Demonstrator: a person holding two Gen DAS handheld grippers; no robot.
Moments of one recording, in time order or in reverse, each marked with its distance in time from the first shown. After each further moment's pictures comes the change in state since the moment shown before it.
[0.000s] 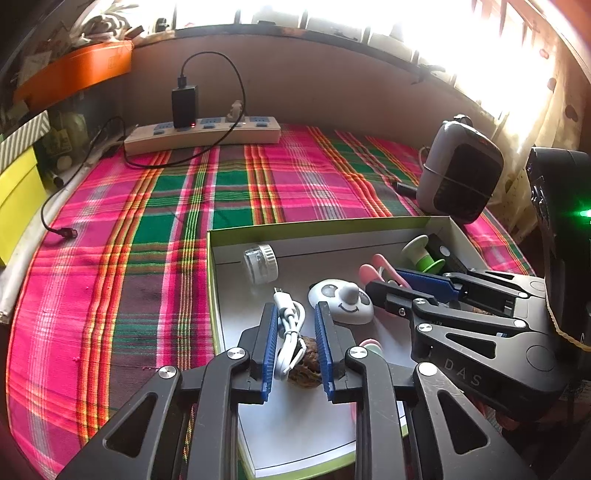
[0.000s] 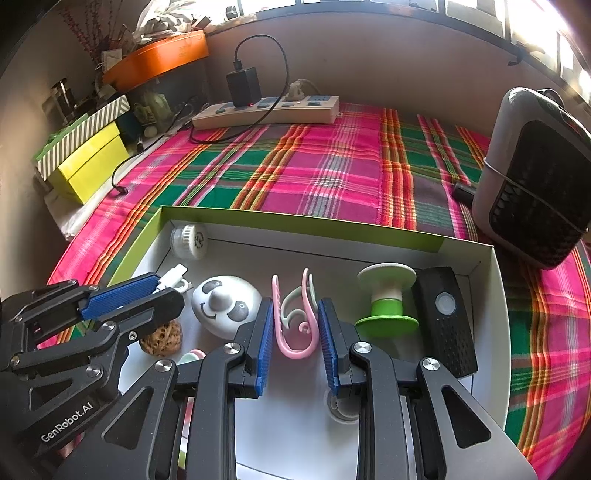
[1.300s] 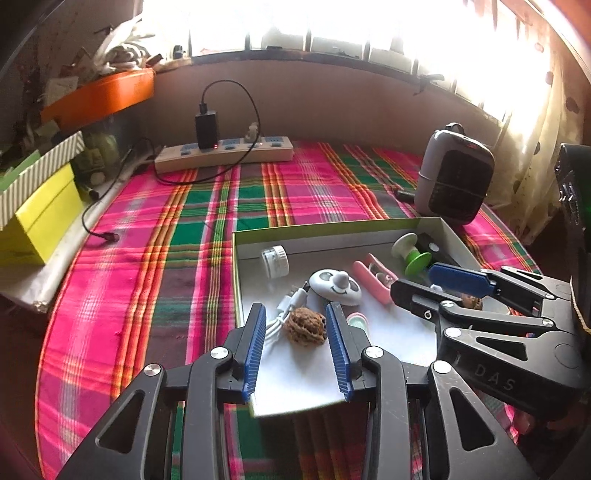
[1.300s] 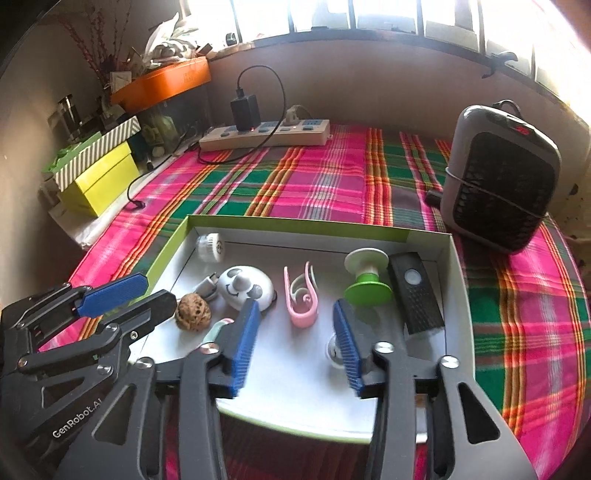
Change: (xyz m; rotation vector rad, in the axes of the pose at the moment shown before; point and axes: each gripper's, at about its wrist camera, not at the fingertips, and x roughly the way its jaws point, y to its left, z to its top) left arm -0.045 -0.013 -0.017 0.018 -0.062 0.104; right arm -0.047 0.006 -0.019 0.028 -0.085 -0.016
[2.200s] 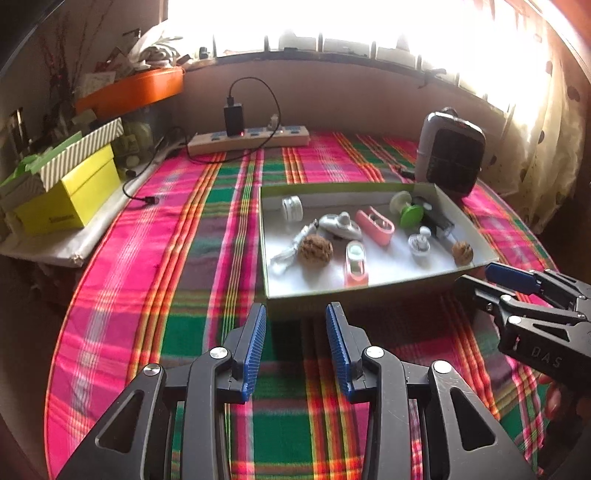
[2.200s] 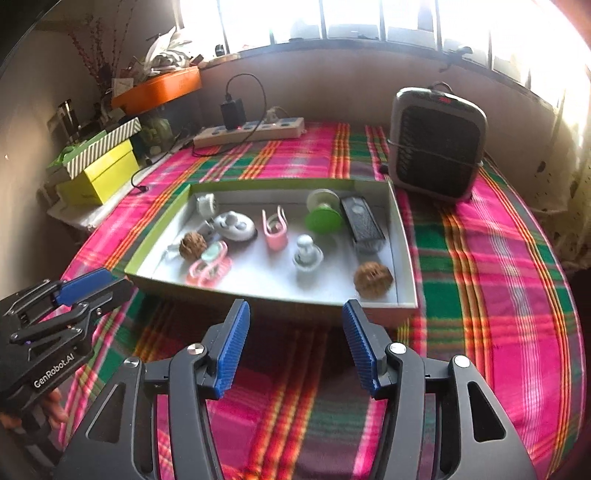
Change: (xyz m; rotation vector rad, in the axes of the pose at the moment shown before) left arm -0.044 -0.009 -0.055 -0.009 0.009 0.090; right arm -0.053 -0.011 -0.060 0.036 -0.023 -0.053
